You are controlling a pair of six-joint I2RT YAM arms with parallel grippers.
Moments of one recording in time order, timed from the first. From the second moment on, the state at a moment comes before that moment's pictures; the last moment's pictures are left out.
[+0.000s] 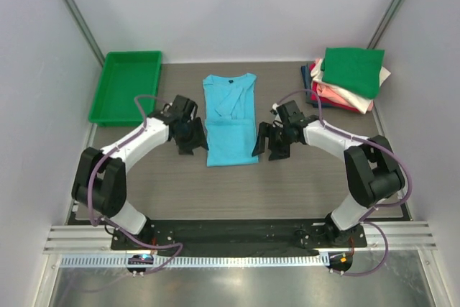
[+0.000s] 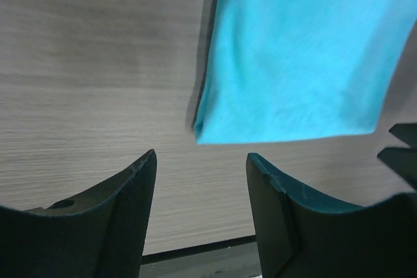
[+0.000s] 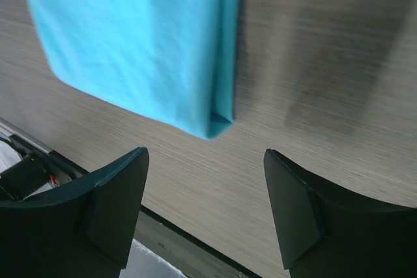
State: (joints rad) left arm -0.43 1.59 1.18 -0.72 0.07 -0.70; right arm 0.42 1.62 1.01 -0.46 -0.37 0.53
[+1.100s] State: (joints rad) left arm -0.46 1.59 0.78 -0.23 0.23 -0.81; right arm 0.42 1.70 0.80 -0.13 -0.50 0.59
